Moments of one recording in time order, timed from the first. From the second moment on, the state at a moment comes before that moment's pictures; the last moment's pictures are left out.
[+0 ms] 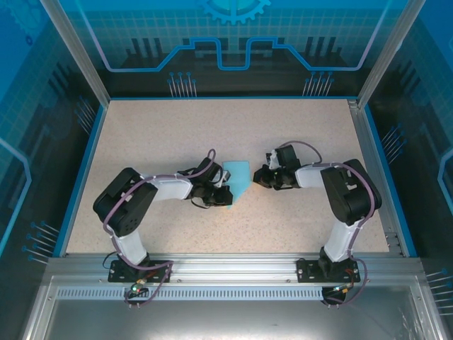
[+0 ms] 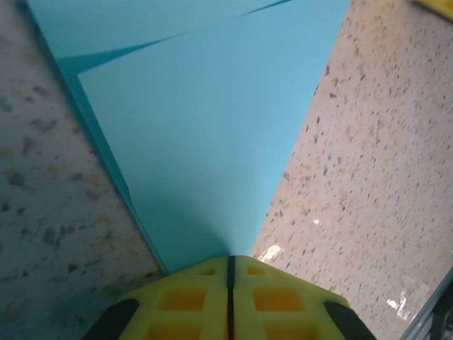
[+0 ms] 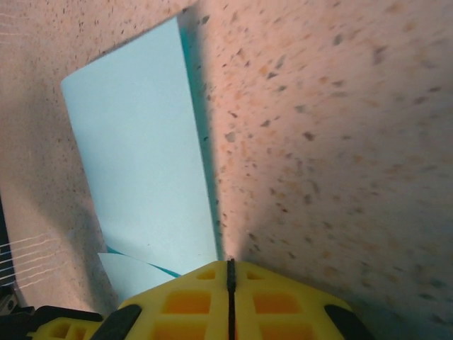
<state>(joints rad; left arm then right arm) -0.60 1.77 0.85 -0.16 0.46 -0.60 0.33 1.80 0.82 0.03 -0.52 0.68</state>
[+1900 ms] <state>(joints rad) -0.54 1.79 0.95 -0.29 0.35 -0.56 0.47 1.76 0.79 0.06 -0.56 0.82</state>
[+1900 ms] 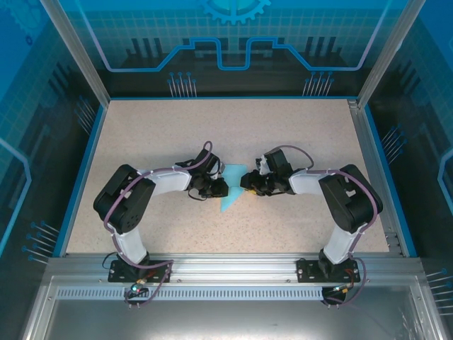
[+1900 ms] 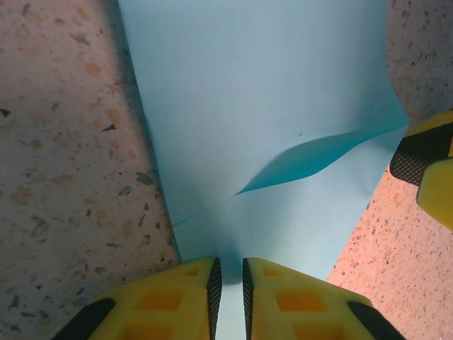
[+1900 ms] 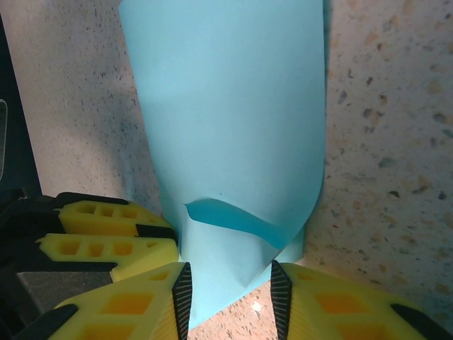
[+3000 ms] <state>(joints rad) -0.54 1.62 0.92 -0.30 0.34 -0.57 0.43 1.85 0.86 0.13 -0.66 0.80</state>
